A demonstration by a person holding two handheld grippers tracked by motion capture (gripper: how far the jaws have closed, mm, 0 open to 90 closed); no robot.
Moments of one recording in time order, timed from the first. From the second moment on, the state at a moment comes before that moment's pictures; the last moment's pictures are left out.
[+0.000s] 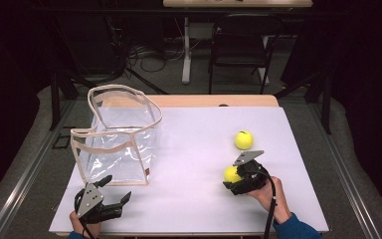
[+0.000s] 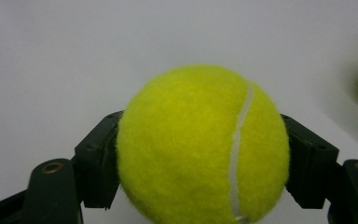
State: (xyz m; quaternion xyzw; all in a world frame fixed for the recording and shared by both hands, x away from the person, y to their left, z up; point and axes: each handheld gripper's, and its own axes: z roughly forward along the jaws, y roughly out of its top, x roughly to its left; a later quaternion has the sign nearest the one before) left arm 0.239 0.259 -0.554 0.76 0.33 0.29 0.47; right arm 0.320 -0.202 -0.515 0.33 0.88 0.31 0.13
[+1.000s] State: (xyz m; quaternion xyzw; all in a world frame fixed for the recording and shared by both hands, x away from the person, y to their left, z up) left arm 0.239 0.260 -0.554 0.76 0.33 0.29 0.48; right arm 0.338 -0.174 -0.496 0.30 0.90 0.30 0.13
